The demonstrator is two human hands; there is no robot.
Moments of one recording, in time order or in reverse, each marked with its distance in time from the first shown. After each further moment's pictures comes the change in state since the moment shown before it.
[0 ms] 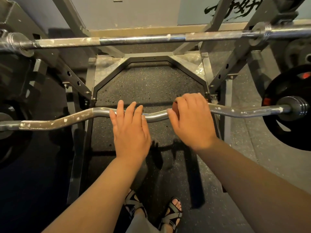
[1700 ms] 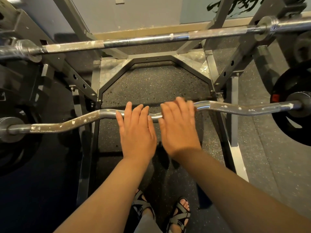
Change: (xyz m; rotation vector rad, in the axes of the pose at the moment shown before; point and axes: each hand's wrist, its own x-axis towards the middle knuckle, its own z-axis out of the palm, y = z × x) left_hand 0.001 -0.003 0.003 0.081 -0.031 0.014; right_hand -0.020 -0.054 0.018 0.168 -0.054 0.009
